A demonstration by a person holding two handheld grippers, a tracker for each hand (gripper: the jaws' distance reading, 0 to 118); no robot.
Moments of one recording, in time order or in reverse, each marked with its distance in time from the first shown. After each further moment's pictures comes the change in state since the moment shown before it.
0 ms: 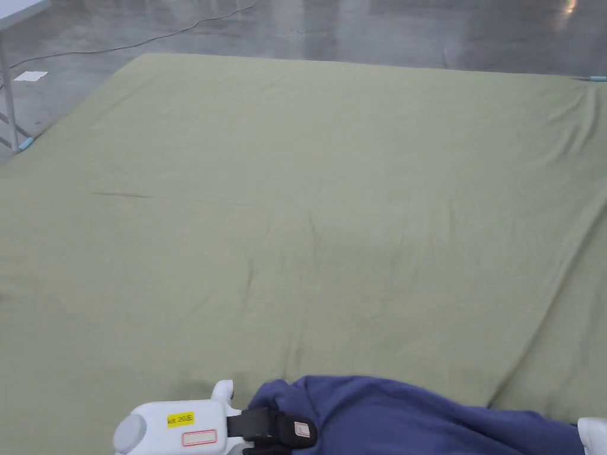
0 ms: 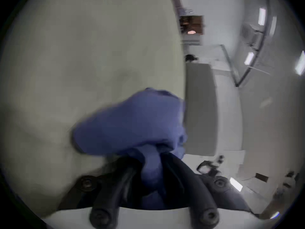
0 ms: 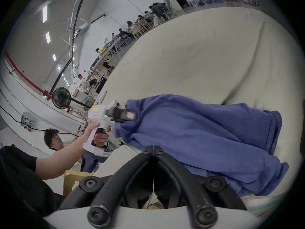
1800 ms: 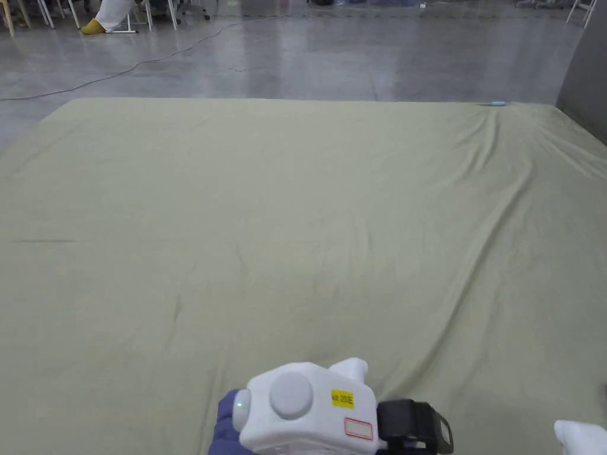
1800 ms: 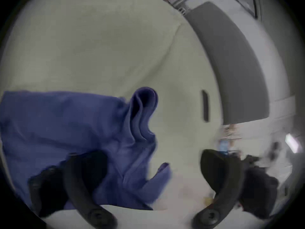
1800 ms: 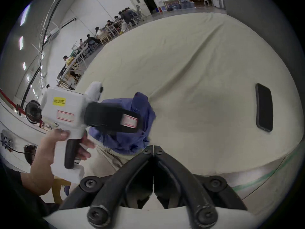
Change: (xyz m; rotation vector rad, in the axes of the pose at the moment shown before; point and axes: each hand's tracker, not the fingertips) left arm 0.215 -0.098 -0.185 -0.227 0.371 -0.391; right arm 0.030 -0.023 0.077 0.053 -0.268 -0.150
